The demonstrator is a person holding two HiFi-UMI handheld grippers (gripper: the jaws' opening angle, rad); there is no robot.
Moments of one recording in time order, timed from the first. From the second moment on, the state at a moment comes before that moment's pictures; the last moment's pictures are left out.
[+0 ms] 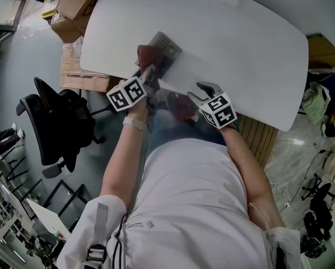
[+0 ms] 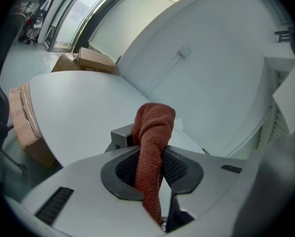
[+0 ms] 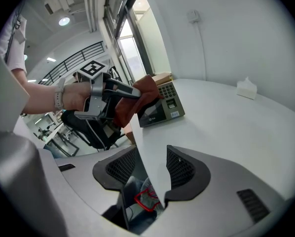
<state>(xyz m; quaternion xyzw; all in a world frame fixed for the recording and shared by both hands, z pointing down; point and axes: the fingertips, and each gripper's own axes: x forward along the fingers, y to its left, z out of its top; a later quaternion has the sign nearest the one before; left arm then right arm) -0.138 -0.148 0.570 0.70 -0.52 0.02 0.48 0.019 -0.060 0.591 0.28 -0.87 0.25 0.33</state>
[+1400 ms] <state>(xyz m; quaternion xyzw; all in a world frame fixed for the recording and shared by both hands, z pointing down) -0.164 -0.143 0.571 0.73 -0.58 0.14 0.34 0.015 -0.051 0.589 0.28 -0.87 0.25 0.33</state>
